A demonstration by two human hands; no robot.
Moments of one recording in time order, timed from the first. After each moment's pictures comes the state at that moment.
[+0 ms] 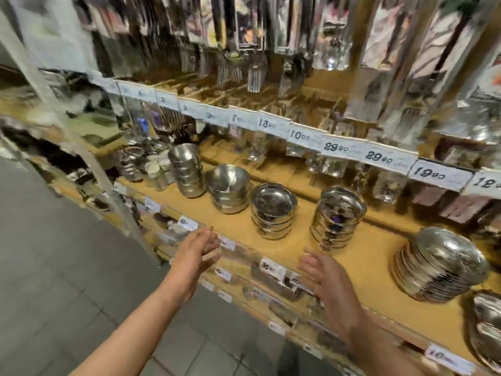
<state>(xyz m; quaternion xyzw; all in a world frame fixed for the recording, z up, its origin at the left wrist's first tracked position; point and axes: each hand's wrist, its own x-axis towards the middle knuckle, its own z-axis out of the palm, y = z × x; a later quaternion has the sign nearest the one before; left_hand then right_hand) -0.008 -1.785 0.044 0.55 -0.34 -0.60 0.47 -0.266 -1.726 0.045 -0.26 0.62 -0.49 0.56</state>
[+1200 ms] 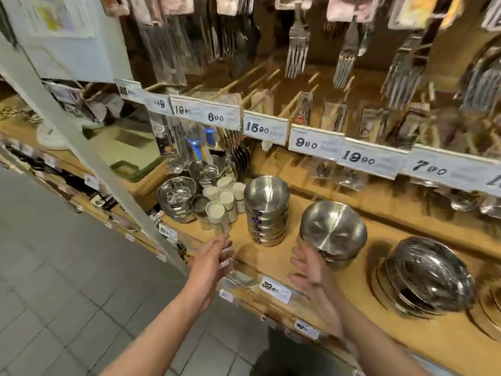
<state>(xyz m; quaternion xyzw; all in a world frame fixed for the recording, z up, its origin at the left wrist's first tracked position) 0.215 -2.059 0.002 0.58 -0.31 -0.62 0.43 0.003 -2.033 -0.007 -0.23 0.60 -0.44 0.63</state>
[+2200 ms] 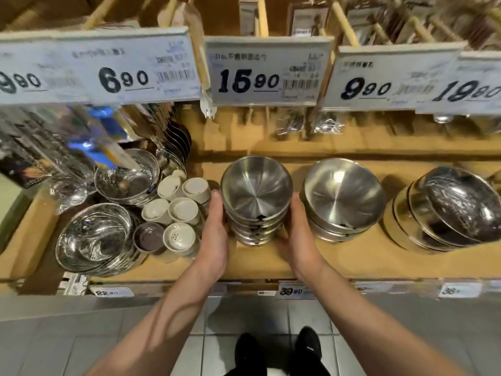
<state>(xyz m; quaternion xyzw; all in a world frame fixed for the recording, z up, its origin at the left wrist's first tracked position) 0.181 -2.216 -0.059 0.42 -0.44 -0.72 0.33 0.062 -2.137 -0.071 -0.19 0.54 -0.64 0.50</state>
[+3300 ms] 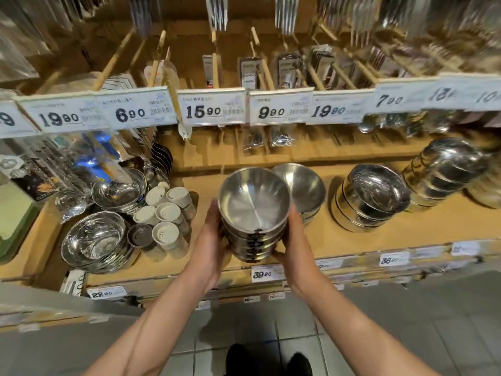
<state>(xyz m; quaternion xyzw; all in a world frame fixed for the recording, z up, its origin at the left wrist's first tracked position) 0.192 -2.150 0.000 0.37 -0.46 -0.77 0.24 0.081 -2.043 0.003 -0.18 0.58 -0.66 0.44</state>
